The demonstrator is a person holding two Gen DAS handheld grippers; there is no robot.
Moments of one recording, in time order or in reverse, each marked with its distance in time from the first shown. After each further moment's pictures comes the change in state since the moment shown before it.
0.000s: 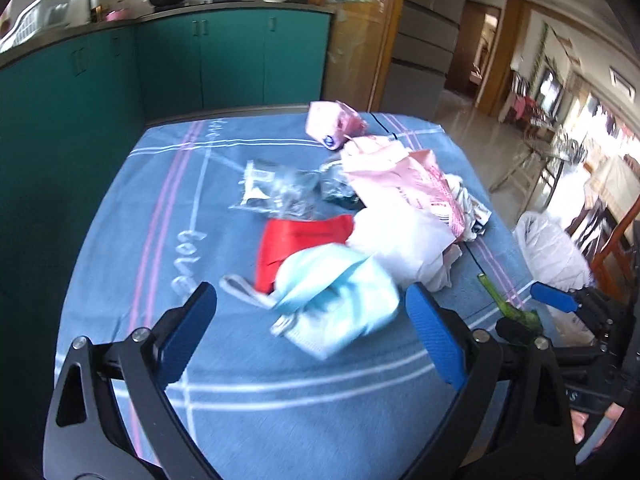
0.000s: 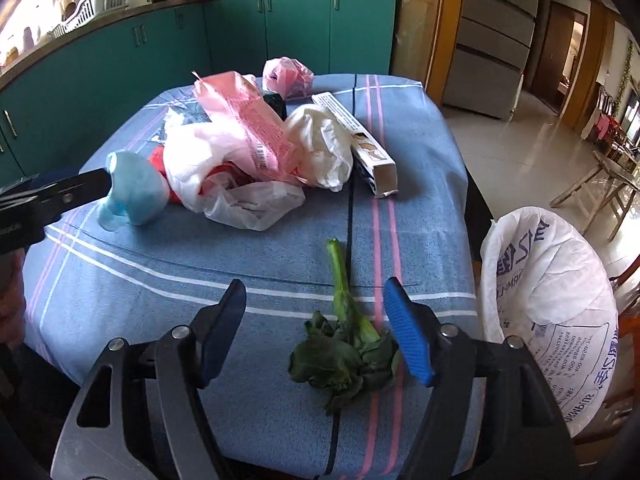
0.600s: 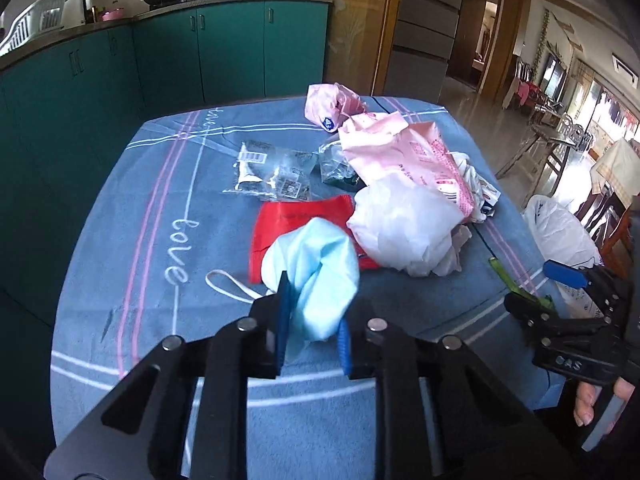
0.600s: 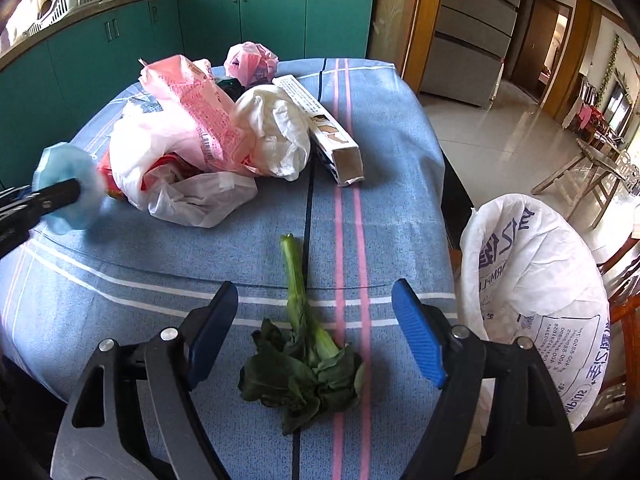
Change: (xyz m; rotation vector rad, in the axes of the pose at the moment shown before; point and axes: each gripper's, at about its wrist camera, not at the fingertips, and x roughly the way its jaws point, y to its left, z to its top) left arm 0.002 -0.002 -0.011 0.007 0.024 0.022; right arm 0.022 -0.019 0.002 0.027 0.038 -0.080
